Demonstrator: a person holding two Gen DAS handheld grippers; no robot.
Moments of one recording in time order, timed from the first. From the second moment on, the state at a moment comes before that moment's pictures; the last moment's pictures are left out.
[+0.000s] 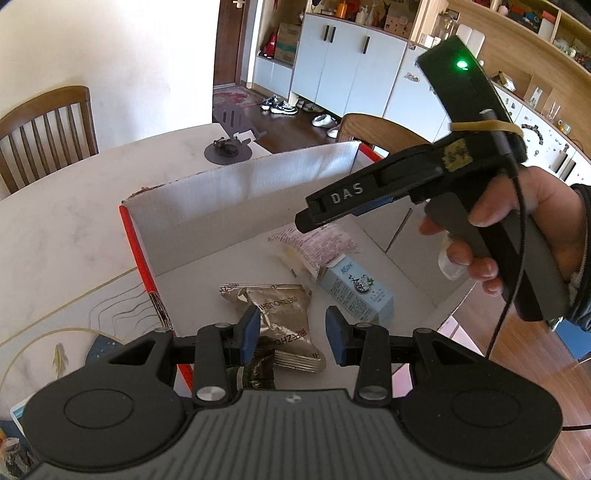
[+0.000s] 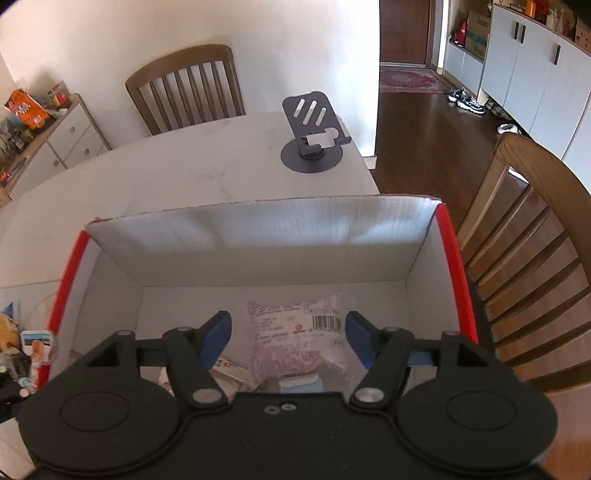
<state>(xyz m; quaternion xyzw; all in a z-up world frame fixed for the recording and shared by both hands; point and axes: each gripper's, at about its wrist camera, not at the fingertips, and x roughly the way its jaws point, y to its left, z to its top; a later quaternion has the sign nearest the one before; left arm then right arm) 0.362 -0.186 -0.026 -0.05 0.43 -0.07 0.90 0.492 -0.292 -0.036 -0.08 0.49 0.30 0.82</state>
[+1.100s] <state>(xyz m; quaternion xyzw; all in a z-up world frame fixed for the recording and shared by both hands) 0.305 -0.184 0.000 -0.06 0.40 -0.10 0.91 0.392 -0.329 0.021 -0.06 0.45 0.33 0.83</state>
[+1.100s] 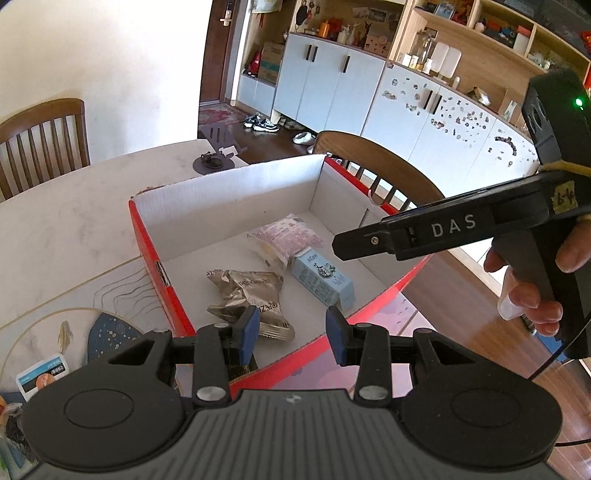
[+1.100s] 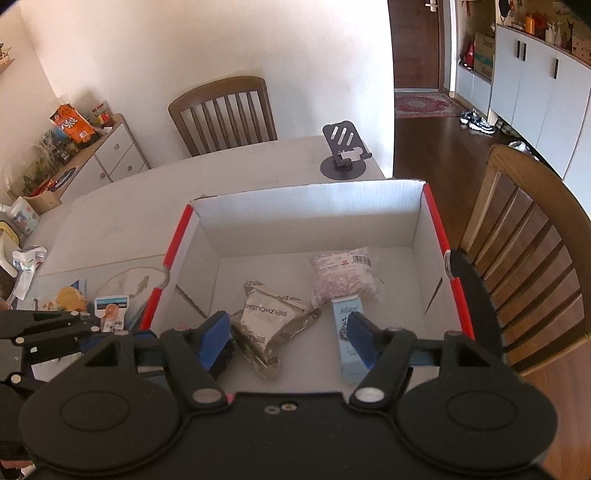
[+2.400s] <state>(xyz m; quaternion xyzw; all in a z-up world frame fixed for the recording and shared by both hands) 0.178 -0.050 0.011 -0.10 0.34 -0.01 0.93 0.253 -0.239 0.032 -0.06 0.38 0.39 0.84</state>
